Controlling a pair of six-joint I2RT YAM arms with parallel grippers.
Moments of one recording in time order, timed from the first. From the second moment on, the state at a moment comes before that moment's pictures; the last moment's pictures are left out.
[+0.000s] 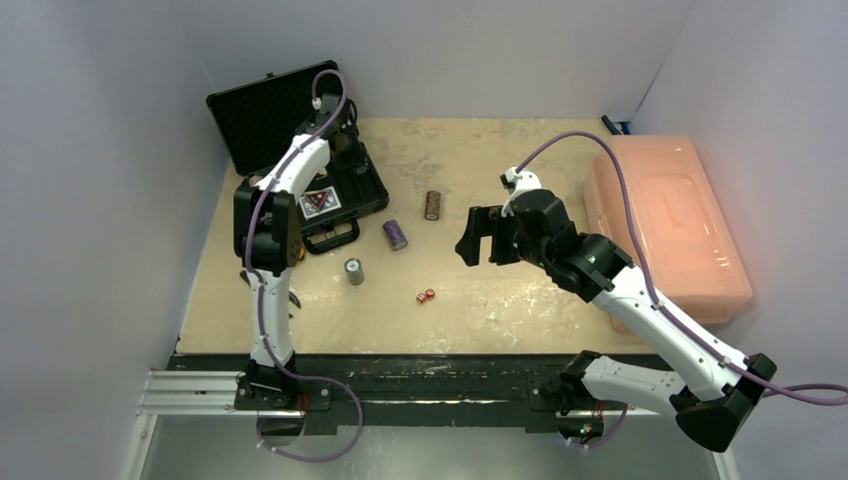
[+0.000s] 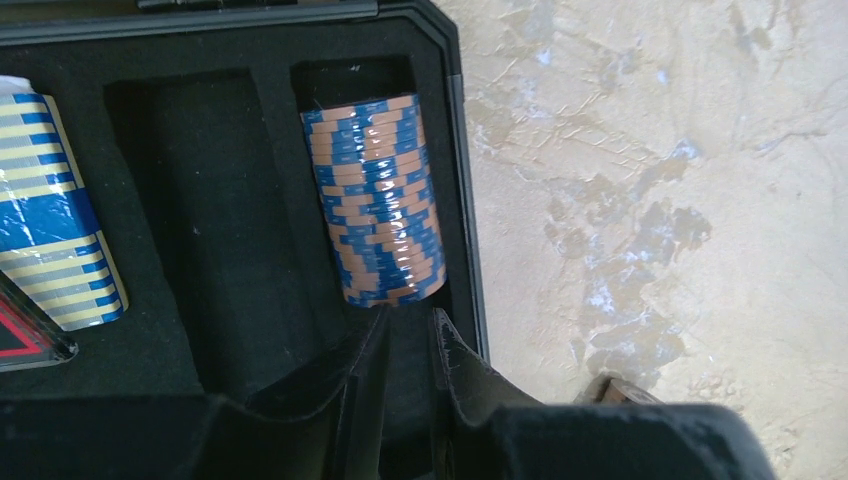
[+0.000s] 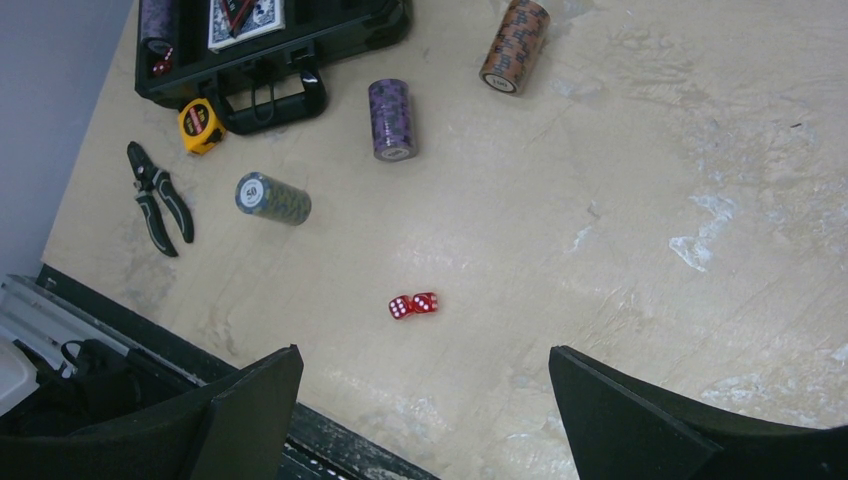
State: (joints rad) left arm -0.19 2.23 1.95 -0.61 -0.02 -0.57; right arm 0.73 1.05 1.12 -0.68 0.11 0.52
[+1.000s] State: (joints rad) left arm -0.23 2.24 1.96 -0.68 -0.02 -0.58; right arm 0.73 1.05 1.12 -0.68 0.11 0.52
